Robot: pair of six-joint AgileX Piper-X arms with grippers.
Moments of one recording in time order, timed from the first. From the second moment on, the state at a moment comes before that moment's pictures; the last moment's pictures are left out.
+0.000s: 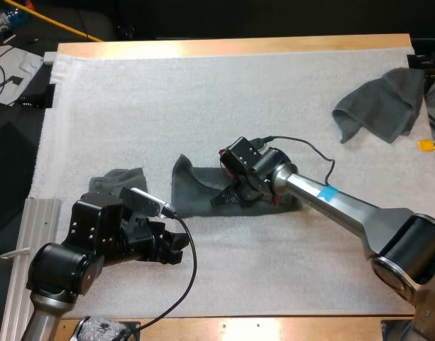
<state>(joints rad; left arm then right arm) -0.30 0.74 -0.77 1.10 0.46 -1.82 0.78 1.95 -1.35 0.79 -0.05 -1.55</state>
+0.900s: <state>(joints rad) -0.30 0.74 -0.77 1.10 0.46 -1.82 0.71 1.88 -1.40 0.52 0.17 -1.39</state>
